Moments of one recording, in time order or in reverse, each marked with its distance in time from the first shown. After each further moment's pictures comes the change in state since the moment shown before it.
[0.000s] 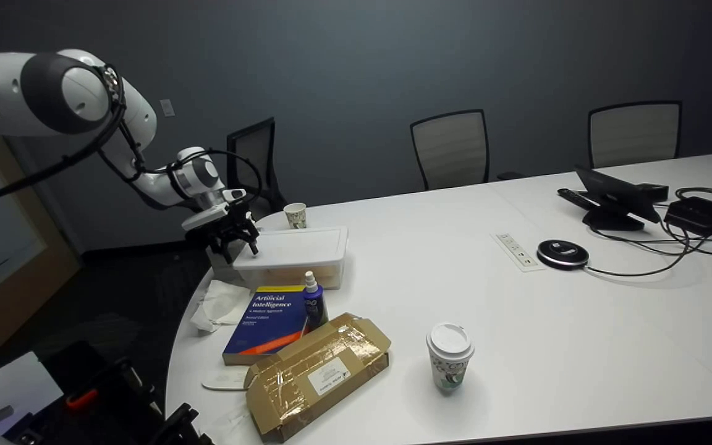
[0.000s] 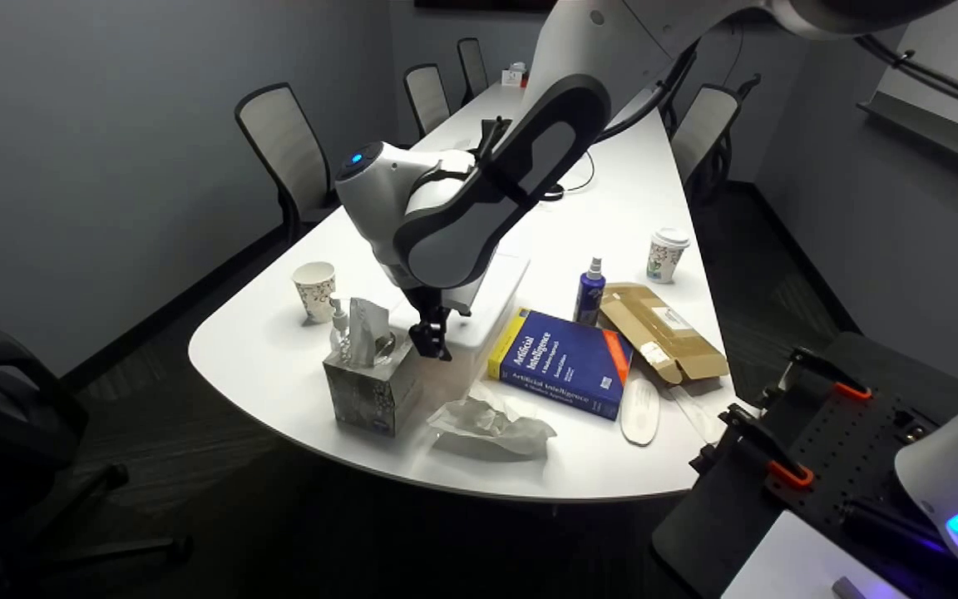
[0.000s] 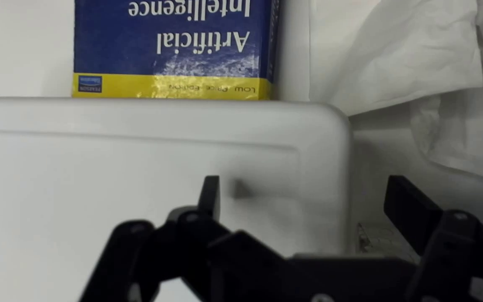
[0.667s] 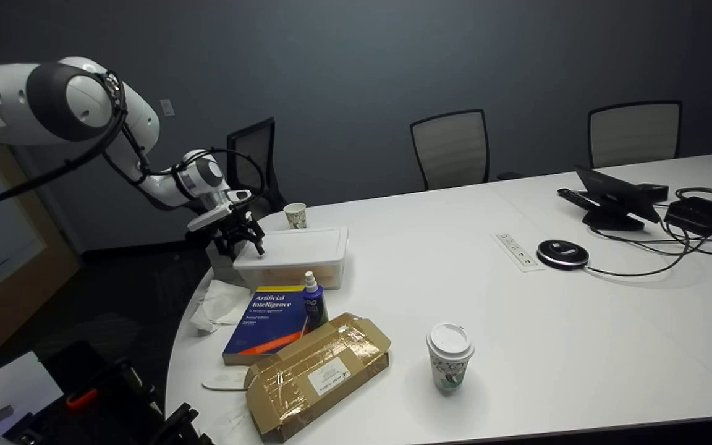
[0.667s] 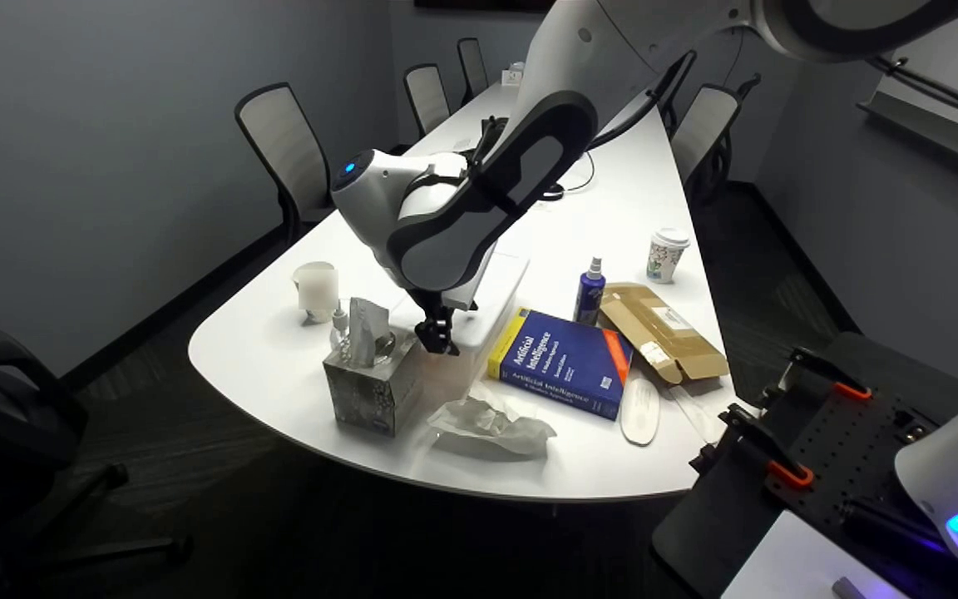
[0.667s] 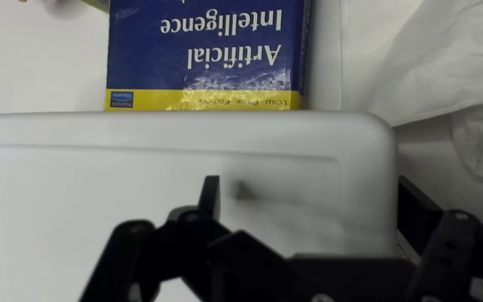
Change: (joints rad) arm 0.030 0.043 -0.047 0.070 0.001 -0.083 0.001
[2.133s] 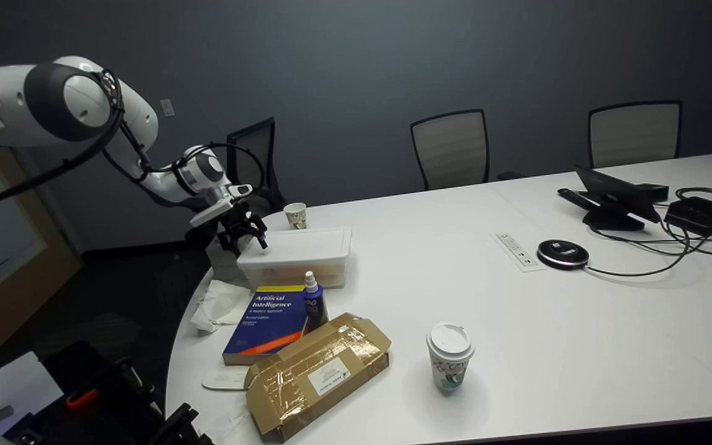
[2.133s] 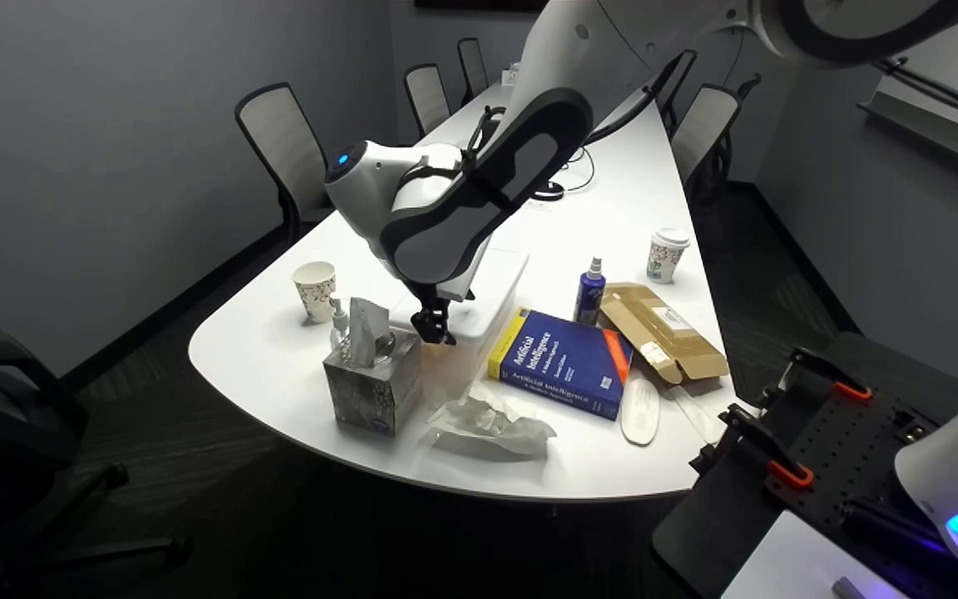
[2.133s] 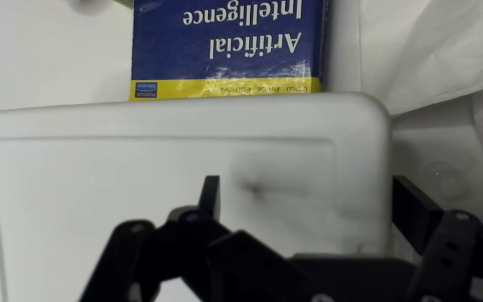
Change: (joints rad) arm 0.020 0.005 -0.029 0.040 -0.002 -0.026 0.003
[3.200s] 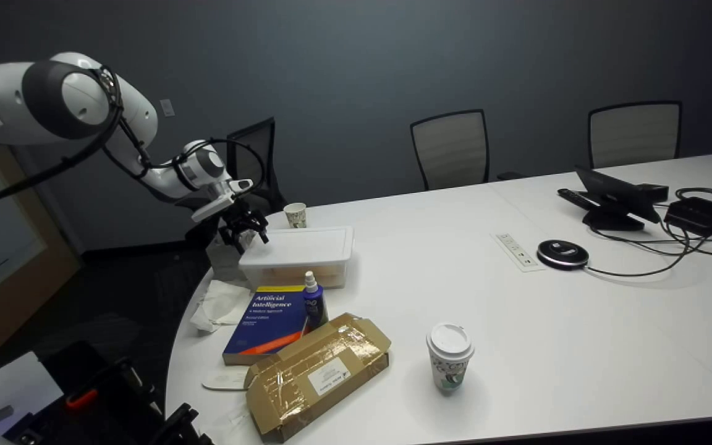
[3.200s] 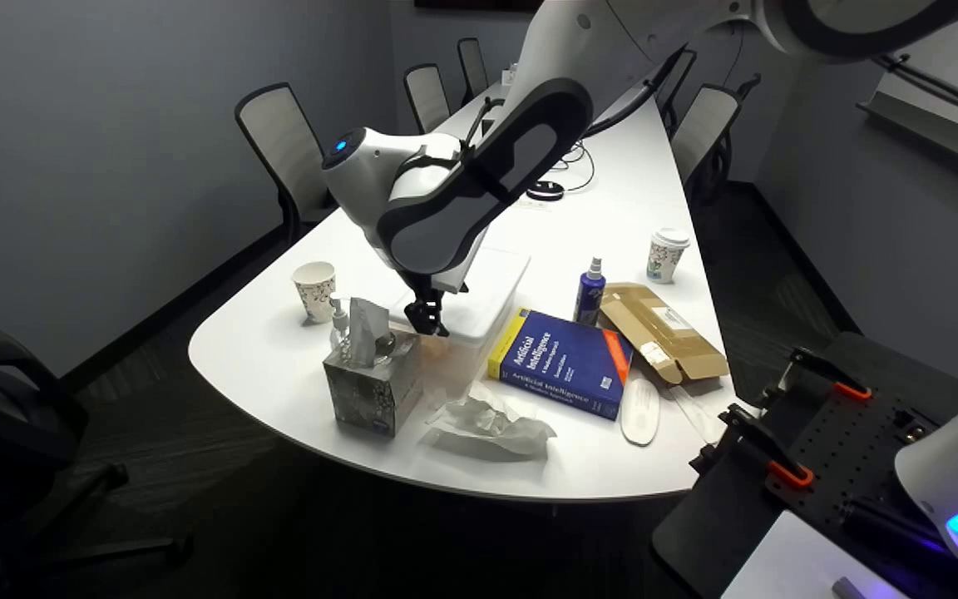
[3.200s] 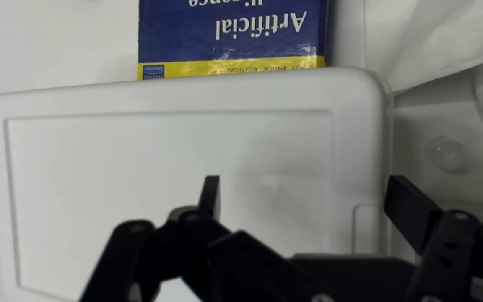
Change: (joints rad) arm -0.002 -0.010 -0.003 0.013 0.001 0.017 0.001
